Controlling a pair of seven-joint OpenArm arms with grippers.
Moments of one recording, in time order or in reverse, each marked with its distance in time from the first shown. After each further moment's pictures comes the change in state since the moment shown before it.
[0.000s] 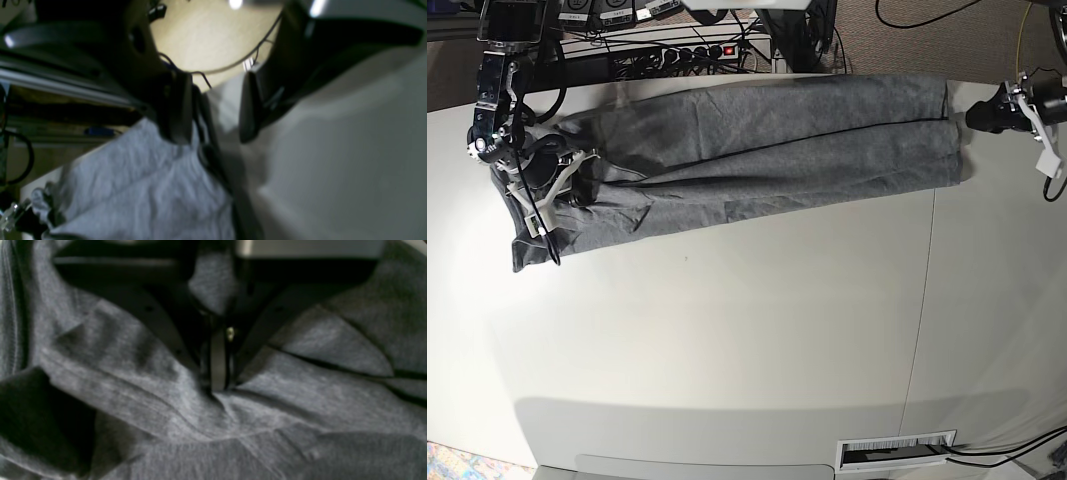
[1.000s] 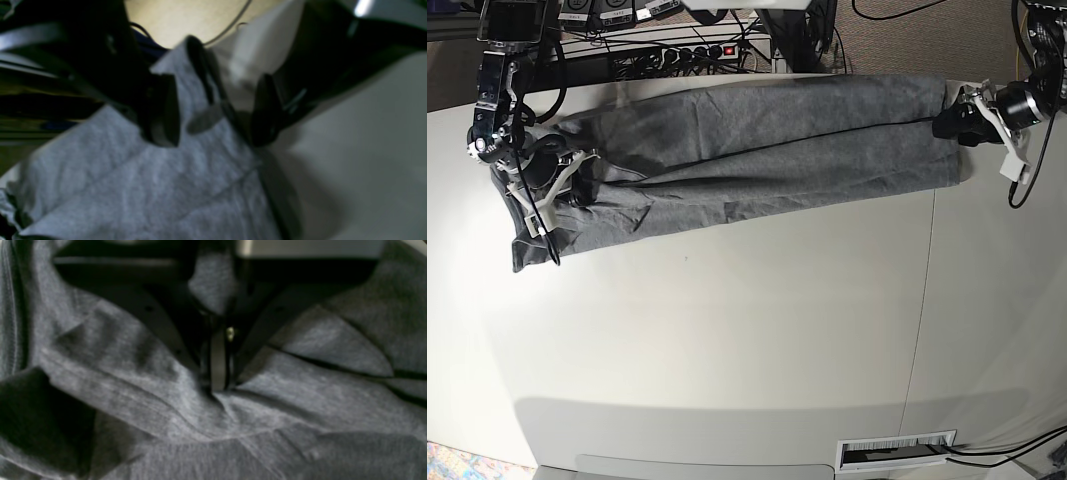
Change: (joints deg) left arm -1.5 5.4 6.8 5.7 18.6 1.4 -16.3; right arm 0.0 0.0 0.0 0.0 0.0 0.0 0.0
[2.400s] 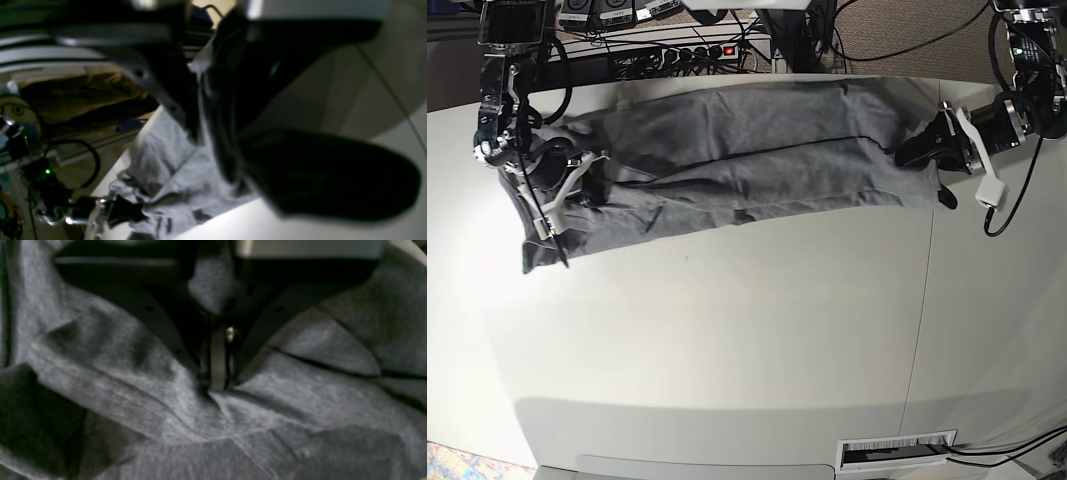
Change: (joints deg) left arm -5.9 6.3 0.3 8.5 -18.3 -6.9 12.0; right arm 0.4 0.6 -5.9 0.3 5.0 -0.9 -0.9
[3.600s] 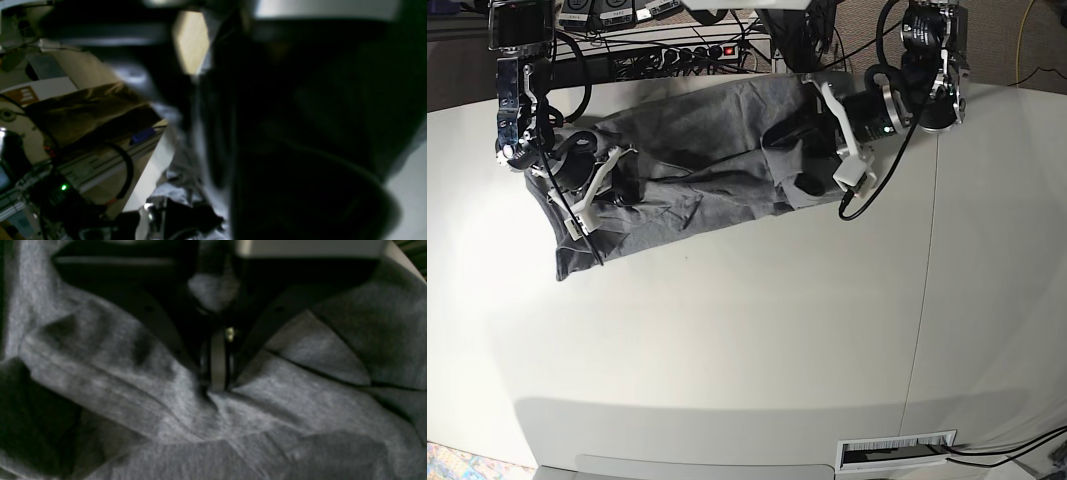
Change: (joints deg) left arm -1.1 16.5 21.4 7.3 27.3 0.2 -15.3; right arm 0.7 -0.3 -6.0 0.3 1.2 0.7 2.0
